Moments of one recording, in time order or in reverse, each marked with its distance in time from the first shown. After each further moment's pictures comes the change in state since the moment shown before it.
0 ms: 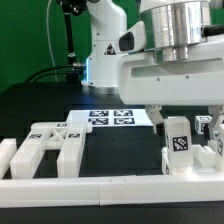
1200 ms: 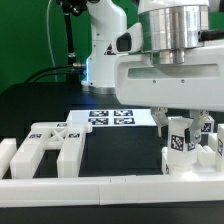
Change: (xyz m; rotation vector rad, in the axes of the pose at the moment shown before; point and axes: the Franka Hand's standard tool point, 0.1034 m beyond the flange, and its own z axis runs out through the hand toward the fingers) arm 0.007 0.006 0.003 -0.048 0.001 0.437
